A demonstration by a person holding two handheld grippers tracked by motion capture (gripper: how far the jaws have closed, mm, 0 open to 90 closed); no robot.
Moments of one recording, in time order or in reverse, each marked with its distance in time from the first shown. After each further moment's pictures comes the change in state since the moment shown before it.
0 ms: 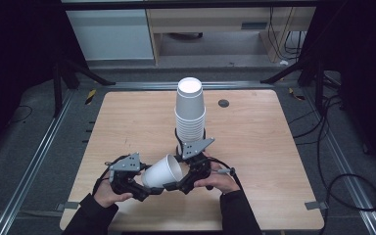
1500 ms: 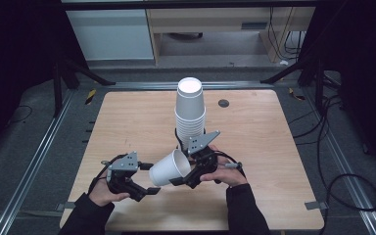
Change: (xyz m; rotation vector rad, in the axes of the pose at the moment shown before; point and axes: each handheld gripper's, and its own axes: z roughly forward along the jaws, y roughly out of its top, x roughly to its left) left arm 0.003 0.000 -0.009 0.051 0.057 0.003; right arm -0.002 0.018 -0.027 0.079 -0.034 -0.049
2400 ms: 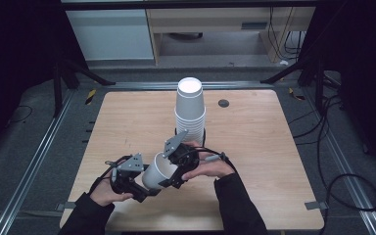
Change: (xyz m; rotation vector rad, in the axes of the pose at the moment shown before) left arm 0.002 -0.004 0.012 0.122 0.043 -0.002; right arm 0.000 0.029 0.048 0.280 -0.013 -0.108
